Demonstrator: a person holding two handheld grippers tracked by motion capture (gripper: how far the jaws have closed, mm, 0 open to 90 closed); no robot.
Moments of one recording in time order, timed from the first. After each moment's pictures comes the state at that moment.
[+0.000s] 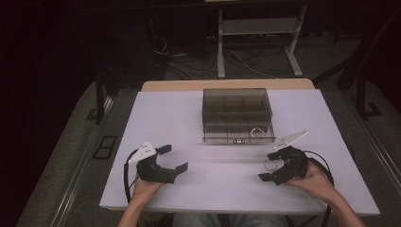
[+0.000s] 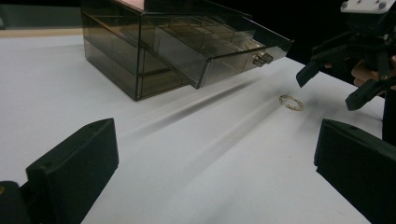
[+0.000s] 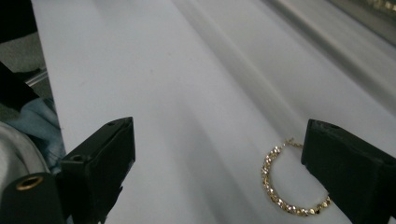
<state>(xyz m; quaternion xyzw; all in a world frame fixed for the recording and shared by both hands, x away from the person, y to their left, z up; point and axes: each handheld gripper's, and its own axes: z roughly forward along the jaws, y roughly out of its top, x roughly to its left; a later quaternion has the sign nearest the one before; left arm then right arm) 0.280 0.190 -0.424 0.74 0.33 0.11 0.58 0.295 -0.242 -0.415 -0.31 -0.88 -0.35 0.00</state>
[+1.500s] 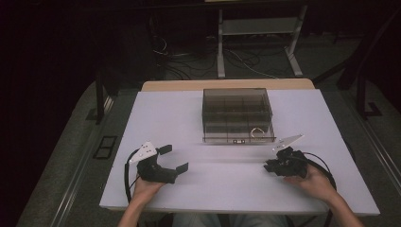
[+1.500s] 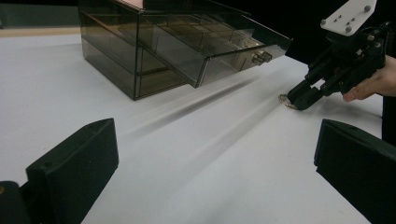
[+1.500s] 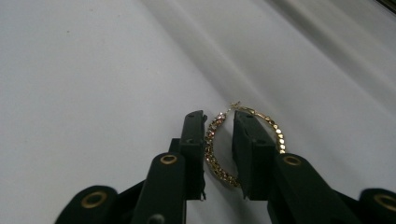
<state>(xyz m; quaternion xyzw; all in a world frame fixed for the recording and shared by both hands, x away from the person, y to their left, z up) 0.280 0.189 -0.424 0.74 0.33 0.10 0.58 0.302 -0.247 -0.437 -0.34 -0.89 -0.29 -0.06</state>
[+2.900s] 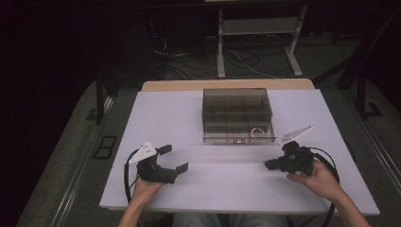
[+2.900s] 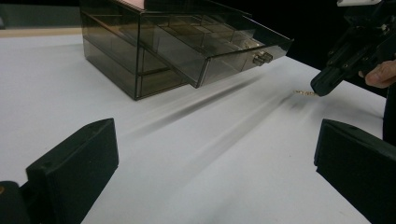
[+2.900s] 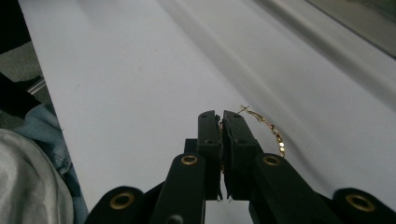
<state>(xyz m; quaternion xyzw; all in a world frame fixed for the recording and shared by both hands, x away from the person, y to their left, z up) 0.279 0.189 -0.424 0.74 0.33 0.11 0.58 0.300 -0.254 -0.404 -0.34 -0.88 -0.34 0.02</state>
